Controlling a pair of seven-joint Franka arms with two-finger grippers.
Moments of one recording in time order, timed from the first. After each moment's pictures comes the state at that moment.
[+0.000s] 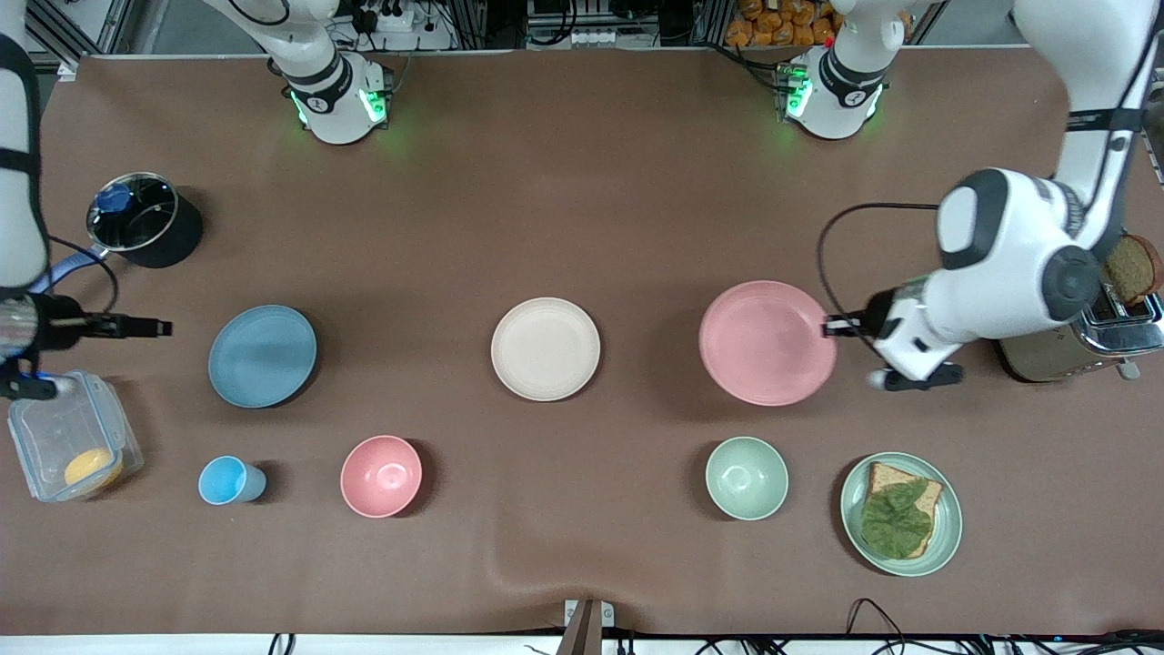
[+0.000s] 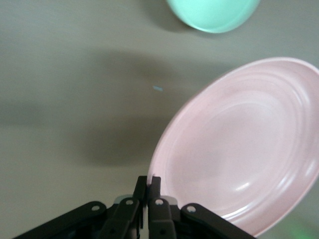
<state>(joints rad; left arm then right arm) 0.17 0.33 -0.49 -1.80 -0.18 1.98 -0.35 -0.22 0.44 -0.02 -1.58 0.11 1.68 -0.19</state>
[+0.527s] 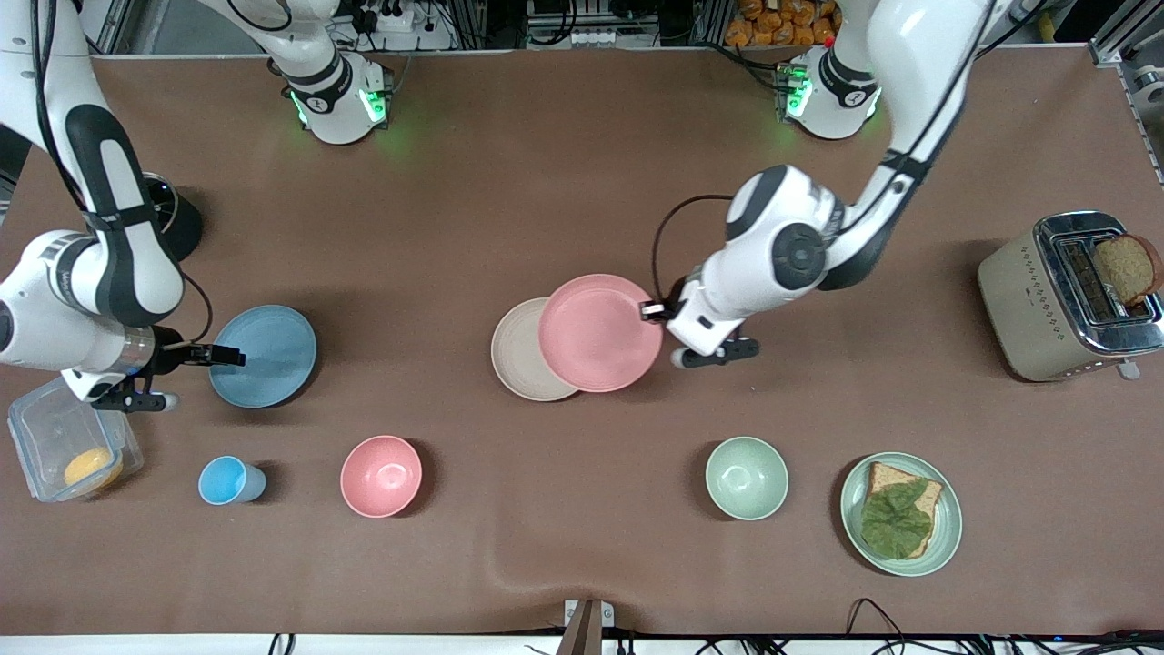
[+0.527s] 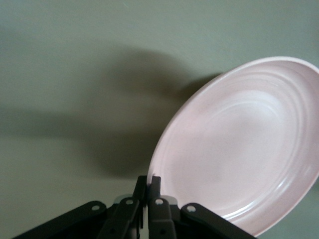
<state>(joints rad) -0.17 0.53 -0.50 -1.77 -0.18 2.32 -0.71 -0.20 0.47 -0.03 -1.89 0.11 2.17 -0.25</state>
